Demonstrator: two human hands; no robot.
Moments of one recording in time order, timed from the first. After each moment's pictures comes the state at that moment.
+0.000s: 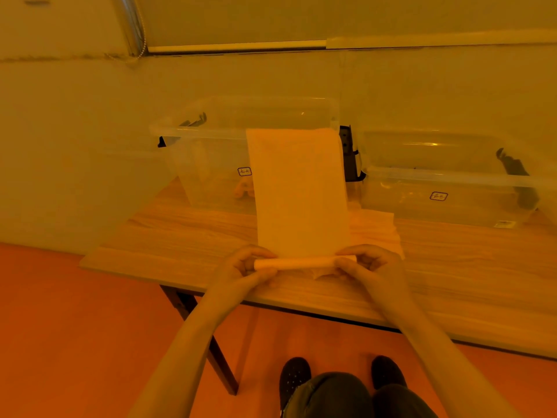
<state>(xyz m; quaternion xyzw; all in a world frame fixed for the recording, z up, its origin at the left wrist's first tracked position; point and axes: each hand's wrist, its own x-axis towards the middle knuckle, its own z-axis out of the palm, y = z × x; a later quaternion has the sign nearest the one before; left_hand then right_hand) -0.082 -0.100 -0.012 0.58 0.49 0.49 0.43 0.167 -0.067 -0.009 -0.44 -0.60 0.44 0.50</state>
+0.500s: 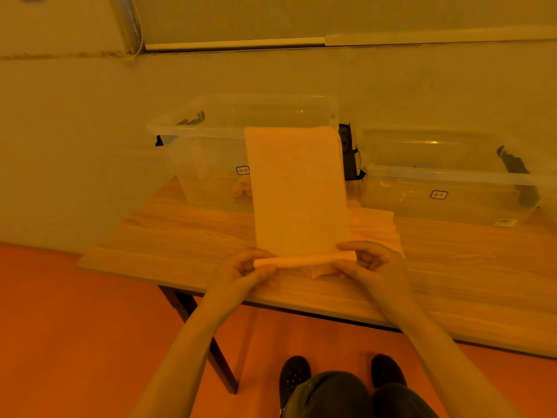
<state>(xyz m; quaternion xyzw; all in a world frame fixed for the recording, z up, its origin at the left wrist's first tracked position) -0.079 -0.099 -0.015 0.57 0.51 0.49 0.42 0.167 -0.067 -0.008 -0.42 -0.57 0.48 0.51</state>
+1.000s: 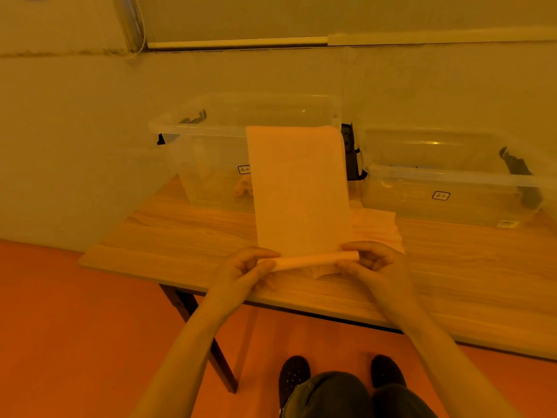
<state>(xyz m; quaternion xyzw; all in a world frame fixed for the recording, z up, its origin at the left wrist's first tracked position) -0.078 -0.099 -0.017 0.58 0.52 0.49 0.39 0.169 -0.066 -0.011 -0.43 -0.58 0.47 0.52</state>
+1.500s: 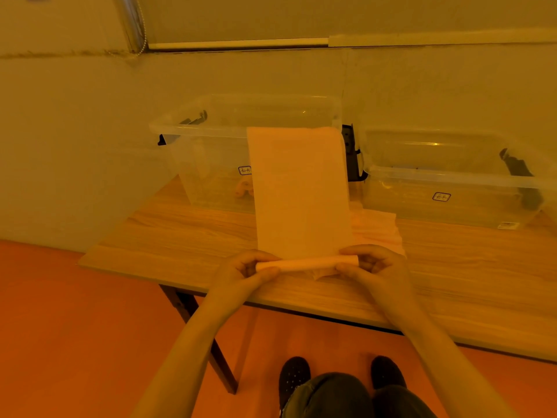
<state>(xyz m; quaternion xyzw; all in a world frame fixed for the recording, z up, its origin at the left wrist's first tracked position) -0.076 -0.100 -0.013 0.56 0.52 0.49 0.42 0.168 -0.069 -0.009 -0.43 -0.58 0.46 0.52</state>
